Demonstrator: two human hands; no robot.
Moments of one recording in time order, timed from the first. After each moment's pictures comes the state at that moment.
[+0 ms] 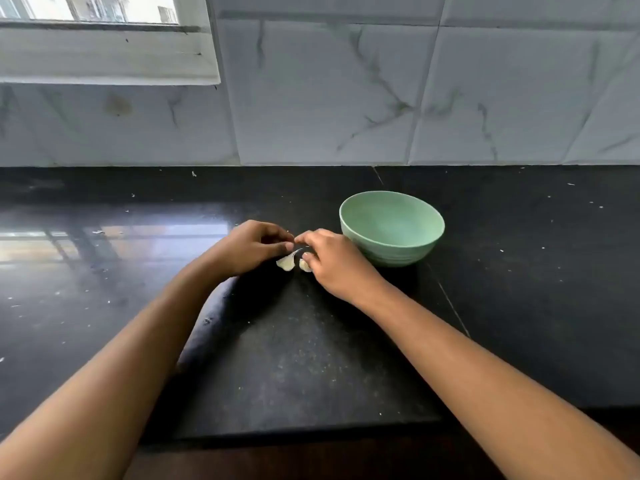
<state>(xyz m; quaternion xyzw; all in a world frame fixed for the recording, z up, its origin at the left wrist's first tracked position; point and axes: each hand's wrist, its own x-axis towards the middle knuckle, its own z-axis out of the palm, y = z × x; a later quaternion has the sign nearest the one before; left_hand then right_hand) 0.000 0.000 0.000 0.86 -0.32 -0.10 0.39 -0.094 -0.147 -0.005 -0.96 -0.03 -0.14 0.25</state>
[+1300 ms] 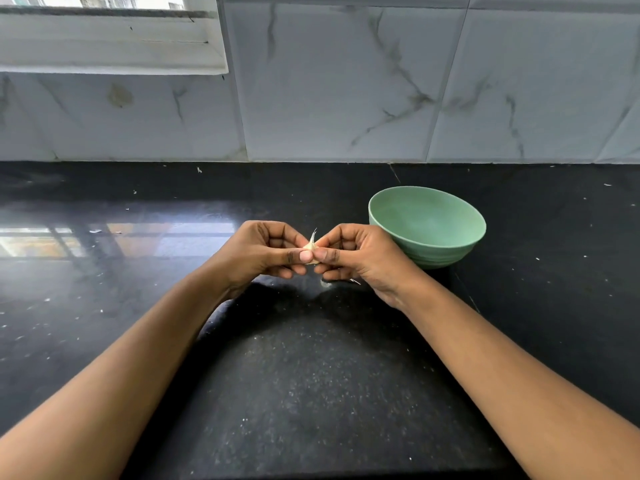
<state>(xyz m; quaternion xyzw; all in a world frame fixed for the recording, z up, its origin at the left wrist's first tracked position) -0.015 -0.001 0.003 0.71 -0.26 -0.23 0.62 -0.091 -0.166 -0.001 -0.69 0.00 -0.03 0.72</state>
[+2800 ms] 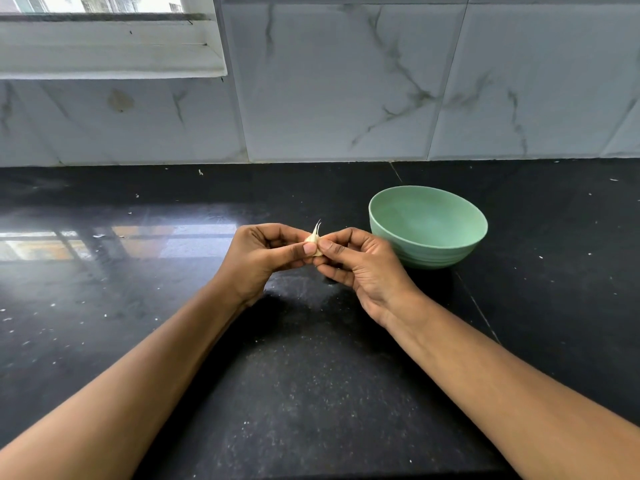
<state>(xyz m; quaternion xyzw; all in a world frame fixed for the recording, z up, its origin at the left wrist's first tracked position) -0.031 -0.010 -0.003 0.62 -0.24 -0.14 0.73 -0.101 -0.145 0.002 -0.57 0.08 -0.10 0.82</state>
